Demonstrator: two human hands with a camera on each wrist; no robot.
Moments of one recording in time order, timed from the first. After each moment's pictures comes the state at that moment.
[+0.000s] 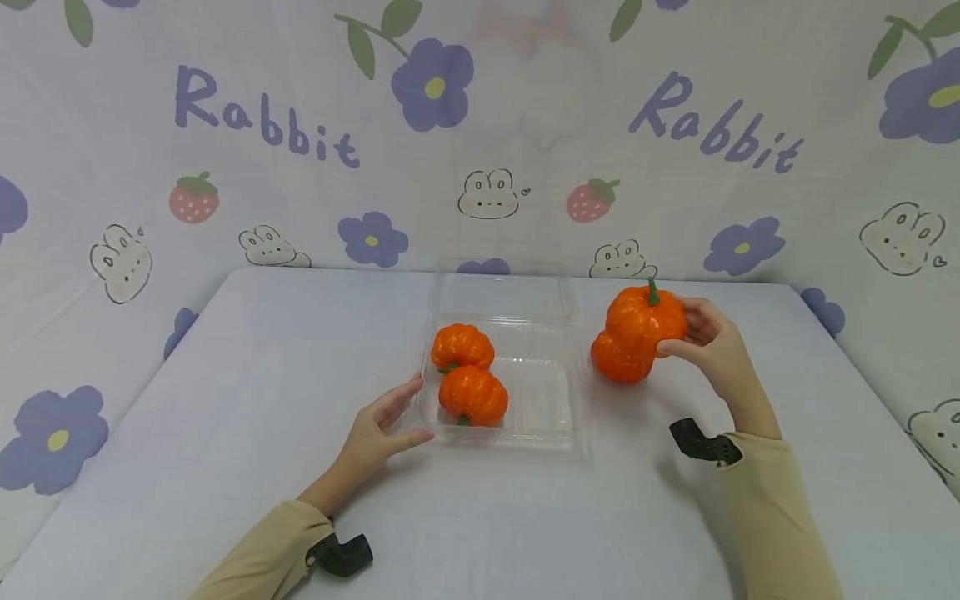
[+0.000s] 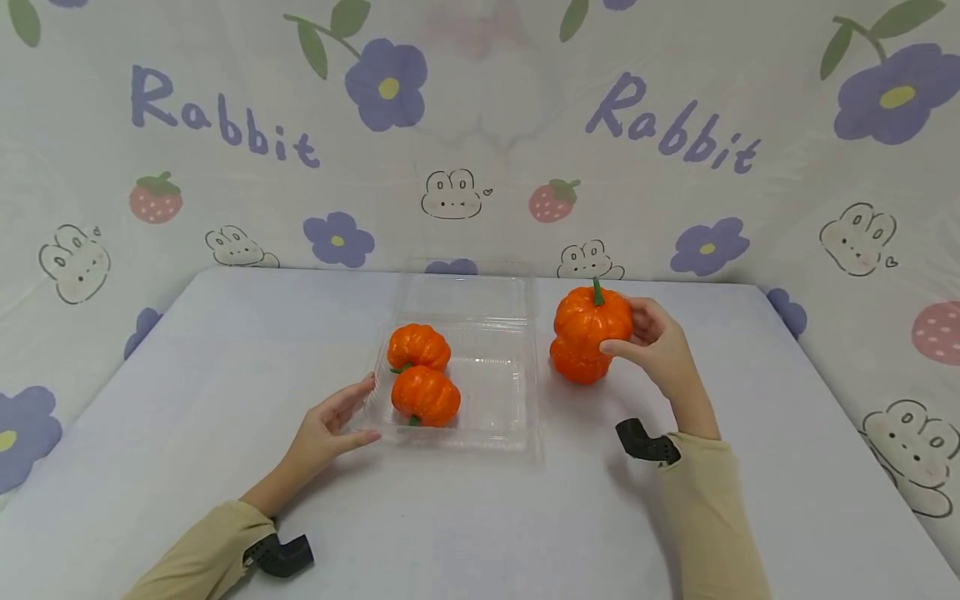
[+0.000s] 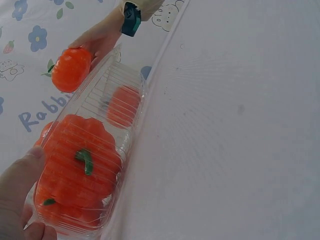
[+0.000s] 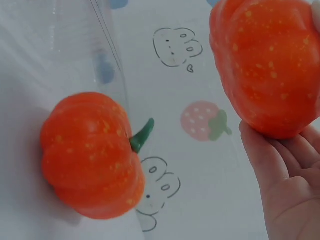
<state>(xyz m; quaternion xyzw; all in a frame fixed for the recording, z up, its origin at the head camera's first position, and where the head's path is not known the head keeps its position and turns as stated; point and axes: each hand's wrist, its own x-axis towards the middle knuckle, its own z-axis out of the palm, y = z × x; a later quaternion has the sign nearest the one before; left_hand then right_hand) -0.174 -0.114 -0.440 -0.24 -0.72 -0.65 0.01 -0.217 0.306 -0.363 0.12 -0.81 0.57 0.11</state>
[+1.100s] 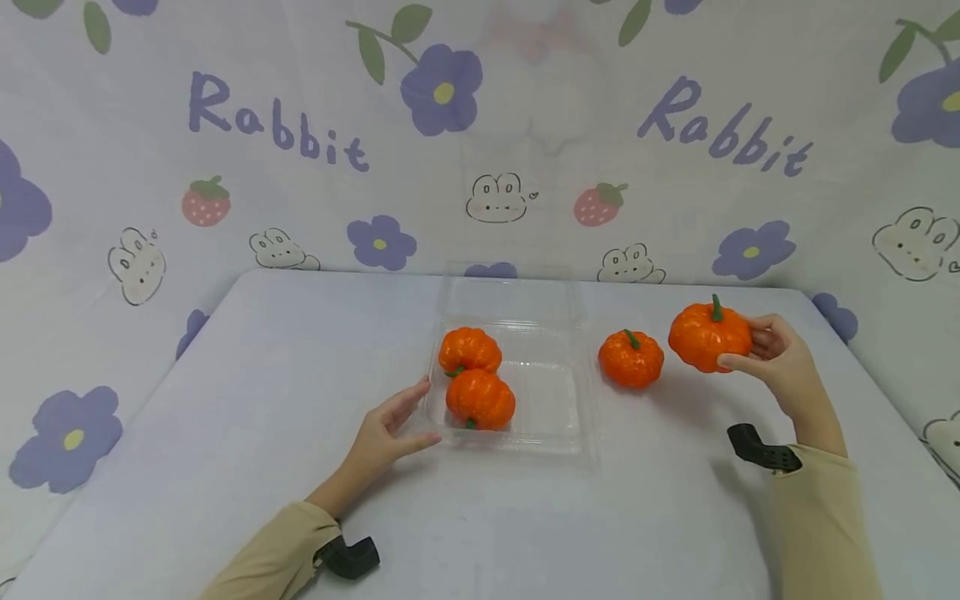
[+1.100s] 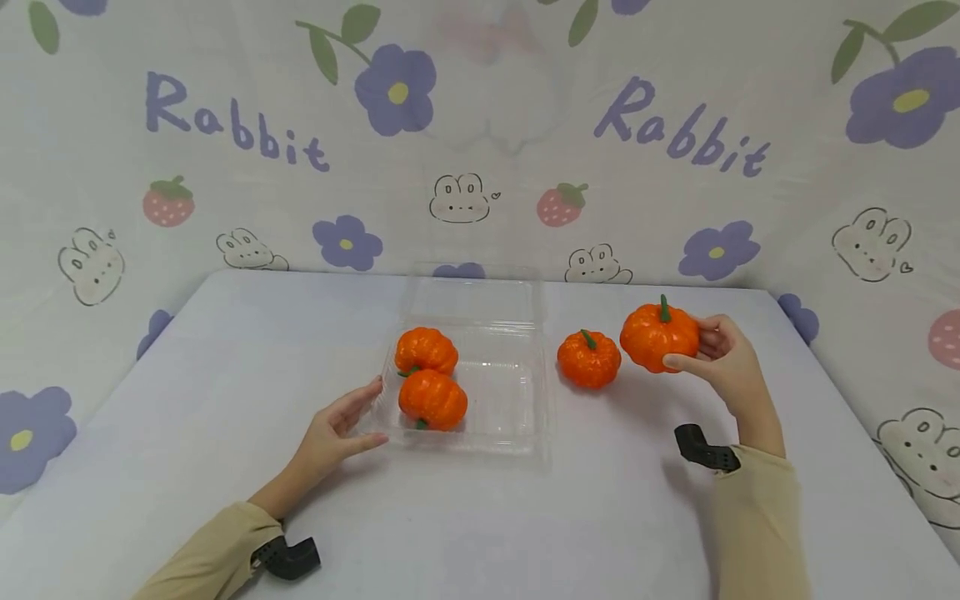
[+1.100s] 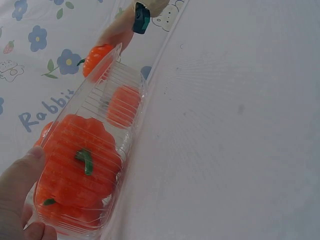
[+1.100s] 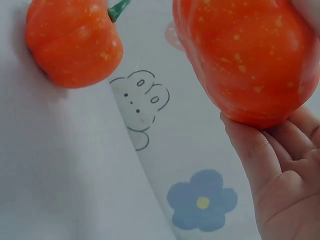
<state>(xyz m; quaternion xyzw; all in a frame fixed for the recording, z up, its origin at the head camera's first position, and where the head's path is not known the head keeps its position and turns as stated) -0.171 -0.114 -0.435 -0.25 -0.72 -0.65 0.02 -0.215 0.369 -0.380 0.09 -0.76 0.64 0.11</state>
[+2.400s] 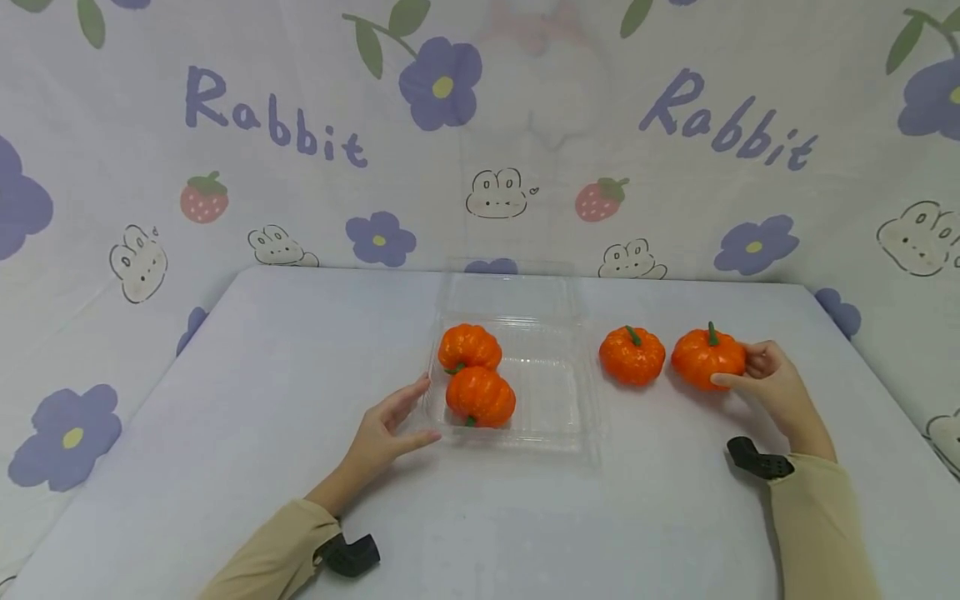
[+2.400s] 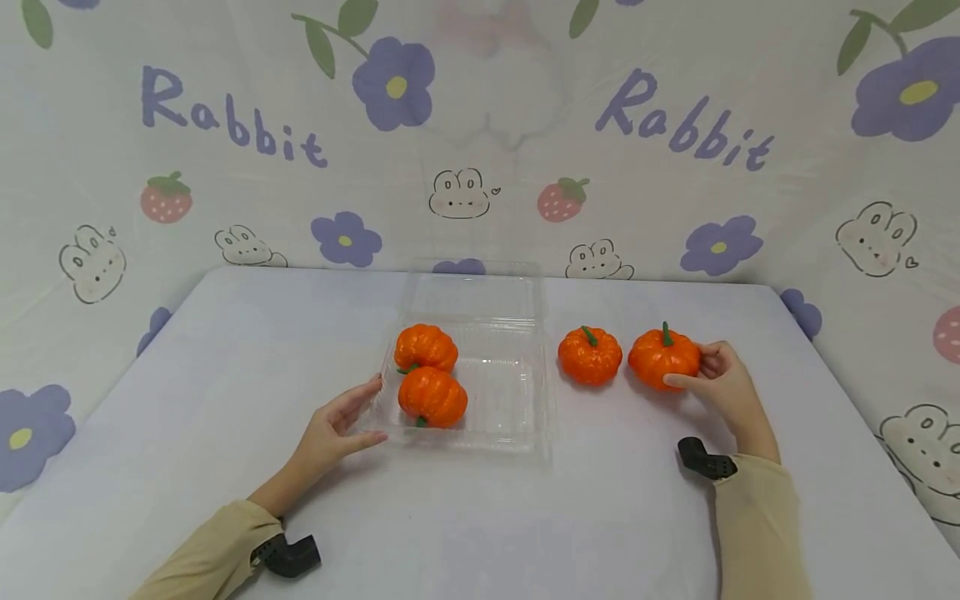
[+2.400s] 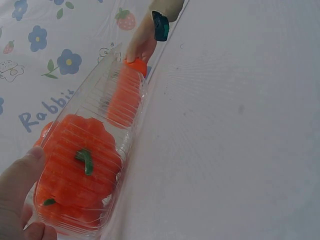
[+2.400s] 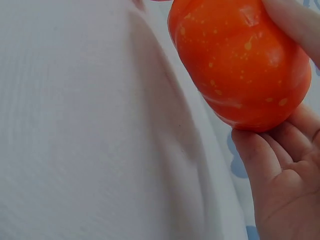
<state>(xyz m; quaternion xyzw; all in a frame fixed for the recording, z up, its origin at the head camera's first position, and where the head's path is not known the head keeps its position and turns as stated) -0.169 -0.113 -0.432 -0.24 -0.72 -0.65 0.02 -0.222 0.395 -0.432 0.00 -0.81 0.58 0.06</state>
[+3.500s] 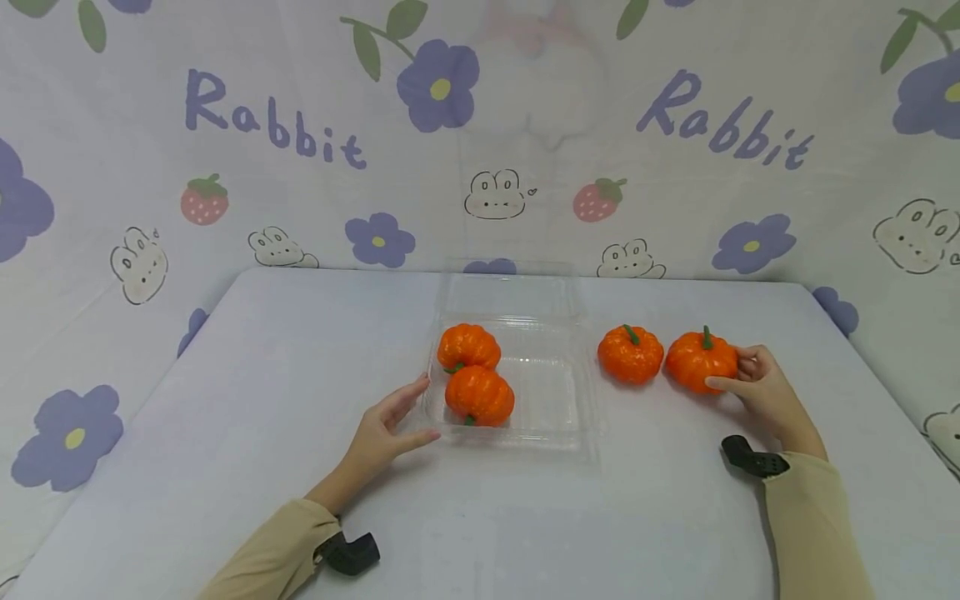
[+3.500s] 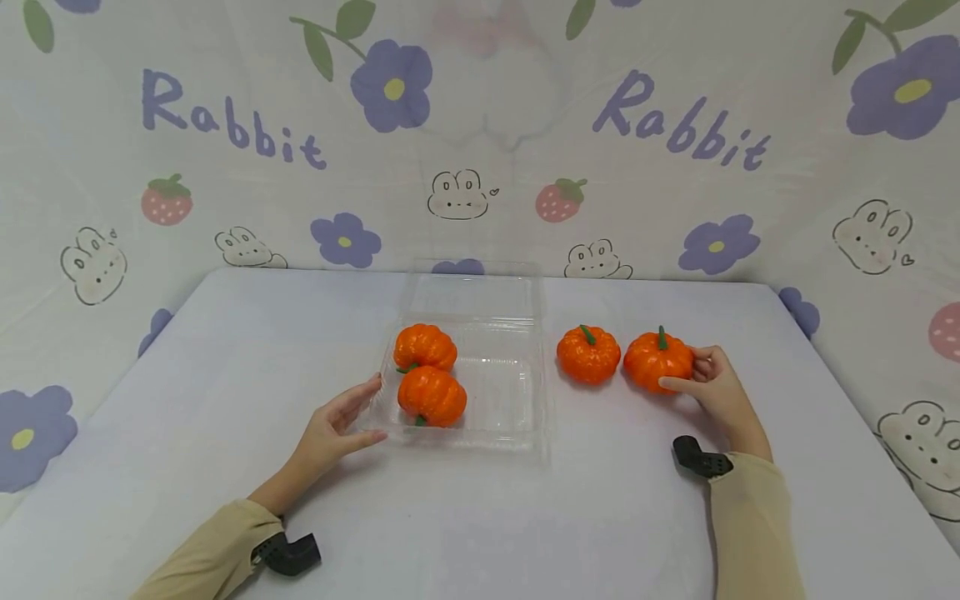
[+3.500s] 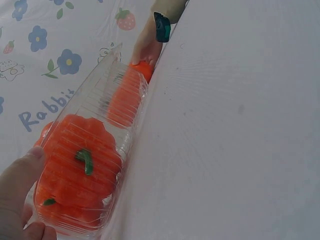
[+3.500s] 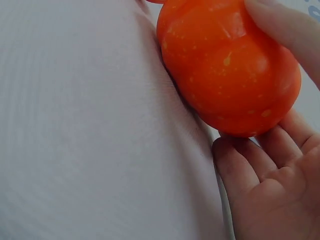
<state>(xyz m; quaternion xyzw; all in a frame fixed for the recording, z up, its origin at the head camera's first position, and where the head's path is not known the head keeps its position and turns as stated) -0.169 -0.114 -0.431 -0.25 -0.72 -0.64 0.02 -0.222 0.395 -0.440 -0.03 -0.84 0.54 -0.01</state>
